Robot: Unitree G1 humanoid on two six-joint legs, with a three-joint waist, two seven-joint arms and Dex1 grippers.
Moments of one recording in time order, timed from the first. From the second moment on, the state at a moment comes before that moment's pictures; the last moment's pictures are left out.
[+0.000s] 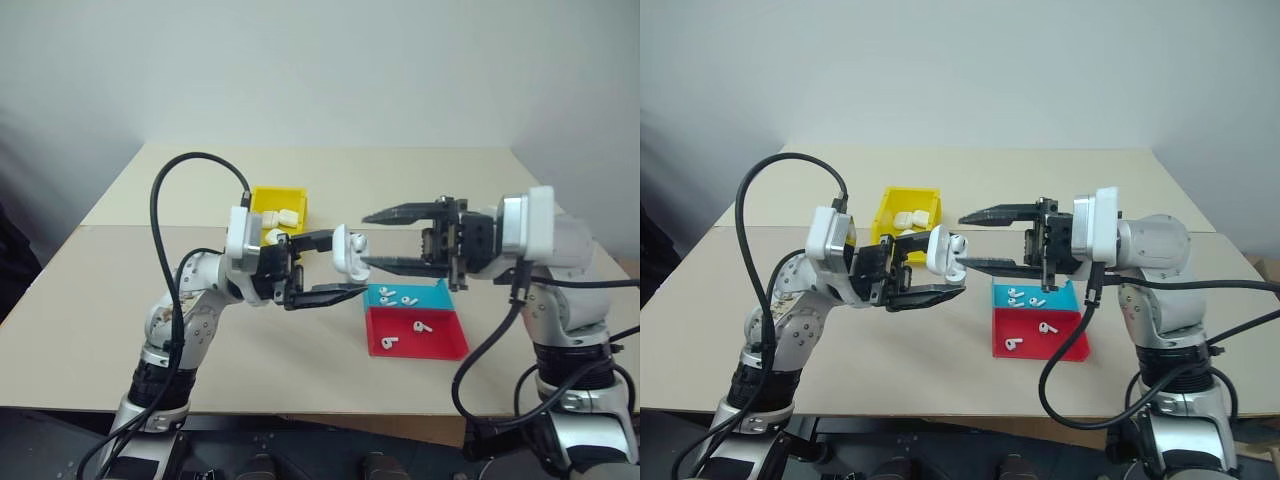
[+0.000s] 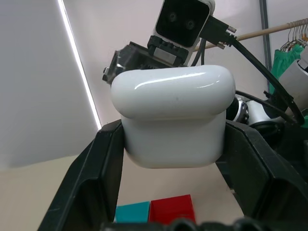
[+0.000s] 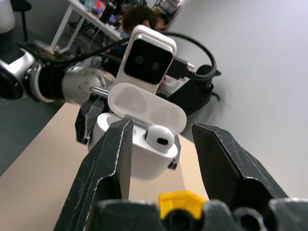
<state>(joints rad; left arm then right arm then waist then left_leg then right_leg) -0.54 0.42 -0.03 -0.21 -0.63 0.21 -1.20 -0.68 -0.64 -0.06 -0.22 0.60 0.06 1.29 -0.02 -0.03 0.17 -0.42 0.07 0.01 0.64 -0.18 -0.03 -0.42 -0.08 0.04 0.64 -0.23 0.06</state>
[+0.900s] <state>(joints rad) -0.10 0.53 -0.01 -0.36 -0.46 0.02 -1.07 -1.11 -0.74 0.57 0.60 -0.27 -0.04 1.44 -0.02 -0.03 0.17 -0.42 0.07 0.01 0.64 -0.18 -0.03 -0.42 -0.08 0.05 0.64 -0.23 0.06</state>
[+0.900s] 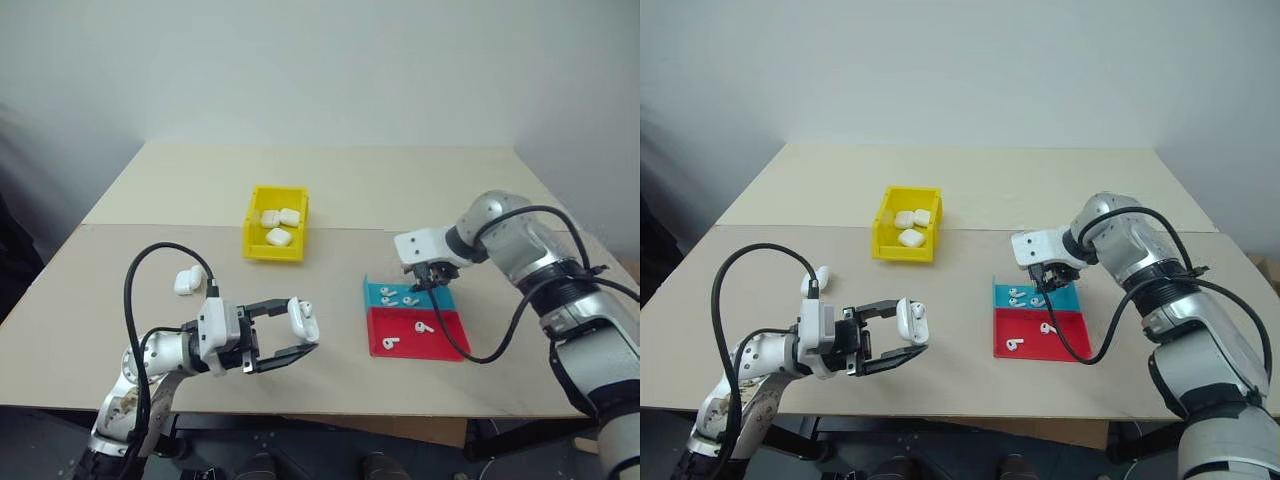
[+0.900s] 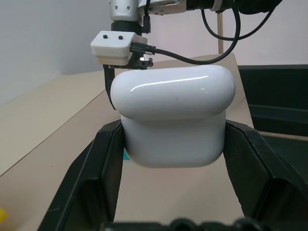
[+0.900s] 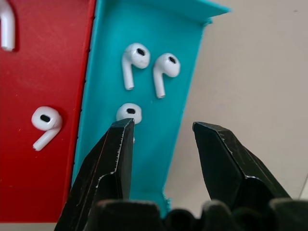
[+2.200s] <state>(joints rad) -0.15 0.55 -0.02 -0.36 -0.43 0.02 -1.00 -1.17 -0.62 0.57 0.93 -0.41 -0.41 1.41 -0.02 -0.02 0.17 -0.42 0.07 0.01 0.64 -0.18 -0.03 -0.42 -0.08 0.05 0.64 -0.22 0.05</state>
